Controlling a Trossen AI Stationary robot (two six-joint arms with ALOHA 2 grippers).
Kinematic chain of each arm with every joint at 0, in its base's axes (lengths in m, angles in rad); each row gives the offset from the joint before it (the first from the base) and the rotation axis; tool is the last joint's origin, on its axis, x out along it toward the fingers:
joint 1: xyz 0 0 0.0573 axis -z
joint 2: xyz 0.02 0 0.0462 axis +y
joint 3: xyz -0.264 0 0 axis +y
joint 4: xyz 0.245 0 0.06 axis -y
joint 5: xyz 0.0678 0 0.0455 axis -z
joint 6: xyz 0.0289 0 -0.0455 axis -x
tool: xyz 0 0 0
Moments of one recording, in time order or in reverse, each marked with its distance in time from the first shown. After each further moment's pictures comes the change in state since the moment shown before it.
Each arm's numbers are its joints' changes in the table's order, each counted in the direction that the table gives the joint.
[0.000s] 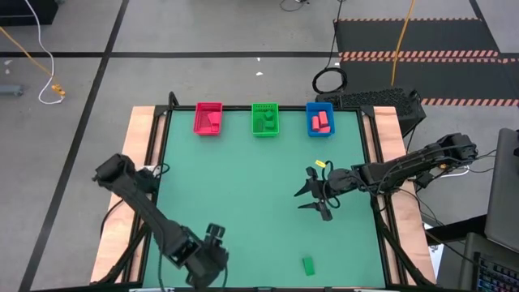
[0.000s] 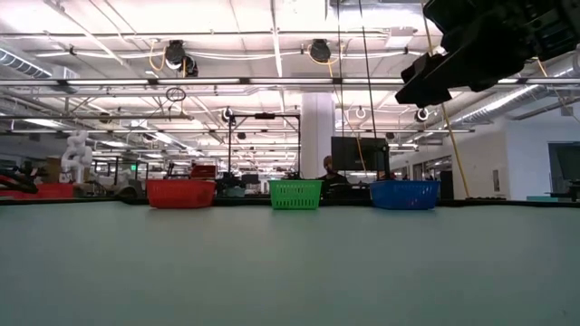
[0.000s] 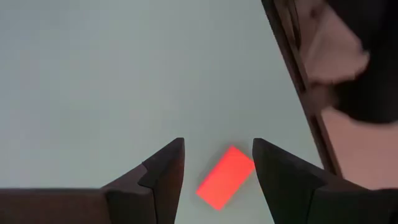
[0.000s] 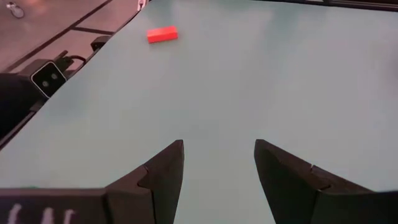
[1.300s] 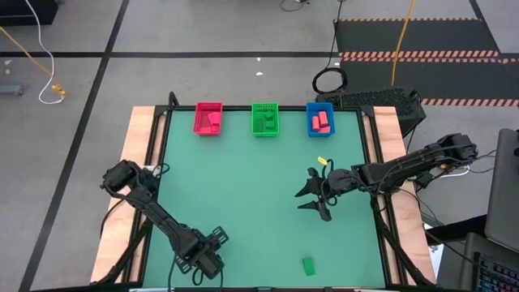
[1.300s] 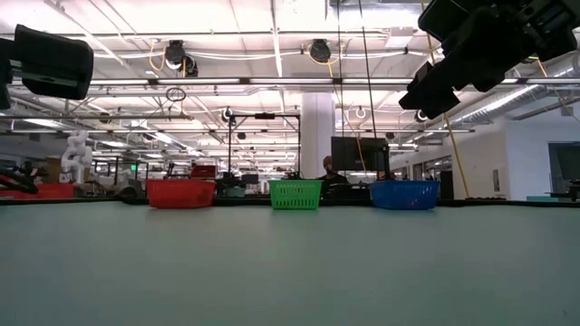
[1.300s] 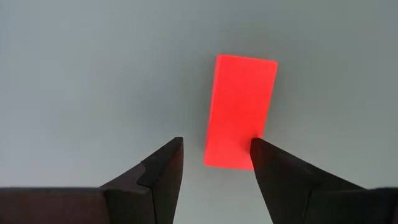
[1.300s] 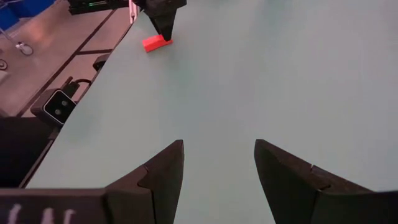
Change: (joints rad) left arm -0.015 0.107 0.205 0.070 0.163 -0.543; right arm -0.001 0.000 0.000 -0.012 0.000 -0.207
